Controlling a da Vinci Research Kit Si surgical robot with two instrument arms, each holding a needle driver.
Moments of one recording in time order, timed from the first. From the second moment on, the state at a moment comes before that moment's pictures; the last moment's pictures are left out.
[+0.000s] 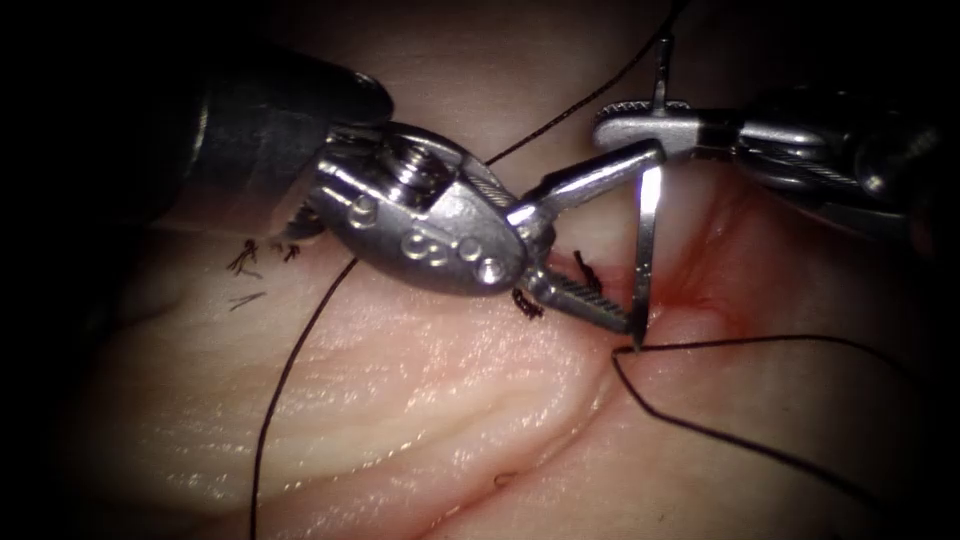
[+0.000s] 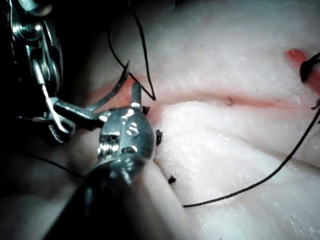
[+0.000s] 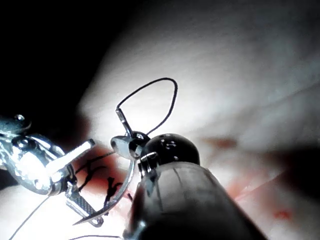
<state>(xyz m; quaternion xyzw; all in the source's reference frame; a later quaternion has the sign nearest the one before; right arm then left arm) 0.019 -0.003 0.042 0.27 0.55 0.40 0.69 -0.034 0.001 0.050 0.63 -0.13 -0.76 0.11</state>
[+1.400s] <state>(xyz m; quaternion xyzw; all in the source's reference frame) 0.013 -0.004 0.044 0.00 0.67 0.17 0.72 -0.033 -0.002 0.063 0.38 0.00 -0.92 0.08</state>
